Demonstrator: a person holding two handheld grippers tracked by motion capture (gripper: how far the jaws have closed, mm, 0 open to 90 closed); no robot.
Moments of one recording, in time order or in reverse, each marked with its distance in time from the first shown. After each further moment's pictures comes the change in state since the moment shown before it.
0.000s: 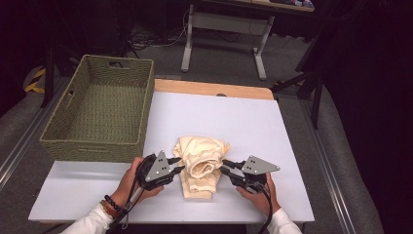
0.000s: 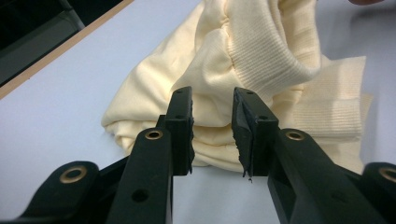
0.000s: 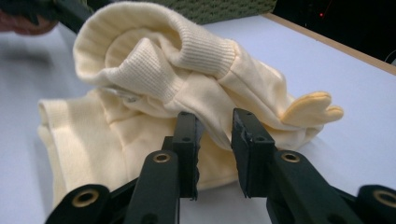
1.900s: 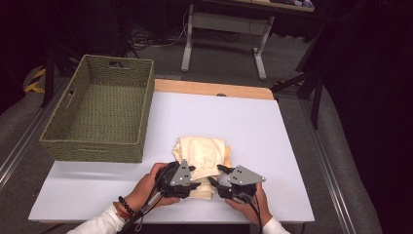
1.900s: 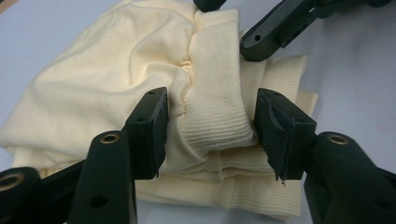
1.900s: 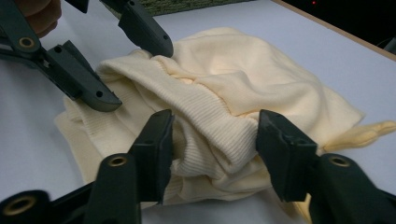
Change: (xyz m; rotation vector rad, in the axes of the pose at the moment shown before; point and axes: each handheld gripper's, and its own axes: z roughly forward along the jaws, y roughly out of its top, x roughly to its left) left arm -0.029 0.019 0.034 0.149 -0.150 0.029; right arm 0.039 0.001 0.014 0.063 -0.060 -0.027
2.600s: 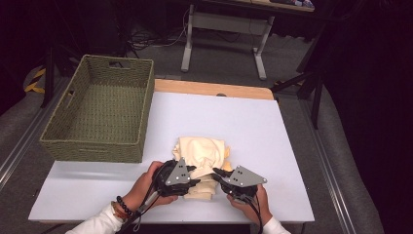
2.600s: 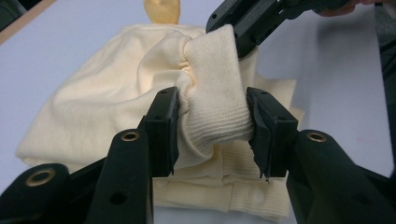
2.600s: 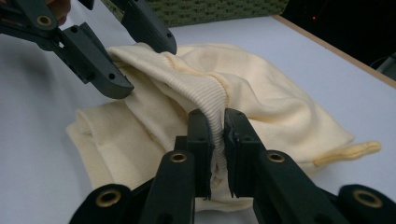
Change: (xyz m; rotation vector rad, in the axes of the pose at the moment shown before) left arm -0.001 0.009 -0.019 -0.069 0.004 0.011; right arm 0.003 0.012 -0.010 -0.035 0.006 -0.055
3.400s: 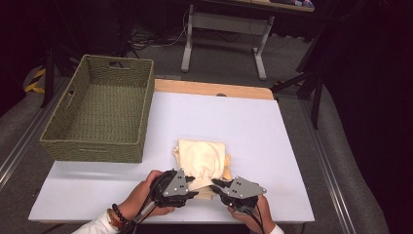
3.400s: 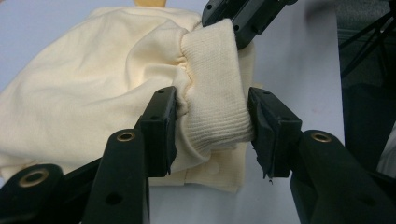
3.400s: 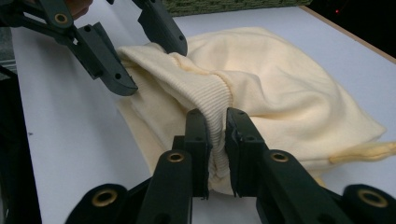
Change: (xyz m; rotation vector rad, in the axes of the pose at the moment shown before) left arm -0.019 -0.015 -0.001 0.042 -0.064 0.028; right arm 0.020 -0.008 -0.010 0.045 0.065 -0.026
